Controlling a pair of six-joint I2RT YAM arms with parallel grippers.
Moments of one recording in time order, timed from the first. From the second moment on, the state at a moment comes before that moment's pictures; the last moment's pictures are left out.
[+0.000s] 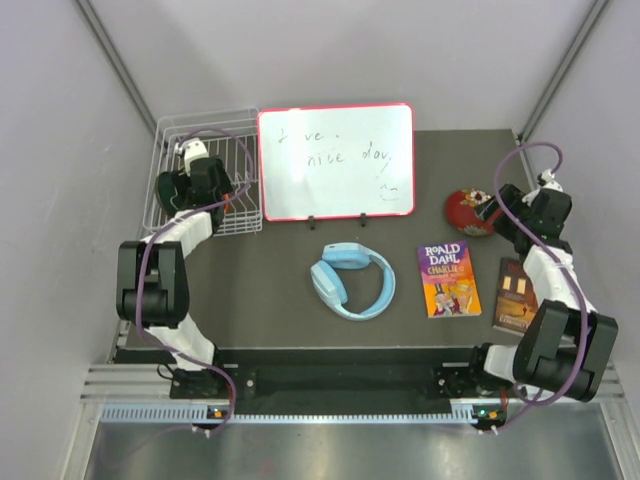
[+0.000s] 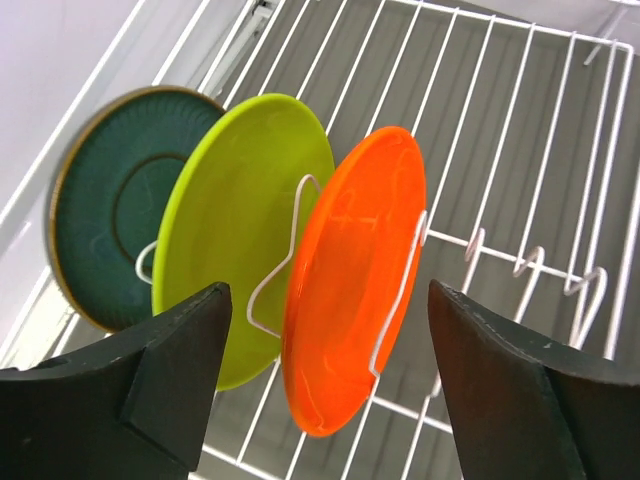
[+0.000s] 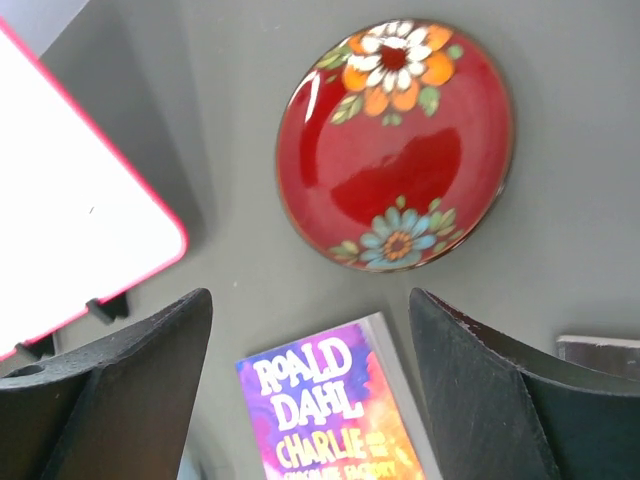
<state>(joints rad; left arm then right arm) -0.02 1.69 1.05 0.25 -0.47 -0.17 -0.33 1.28 0.78 -0.08 -0.31 0.42</state>
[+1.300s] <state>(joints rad) -0.11 1.65 1.05 0.29 -0.72 0.06 -0.24 1.09 0.60 -0.11 -0.29 0.41</state>
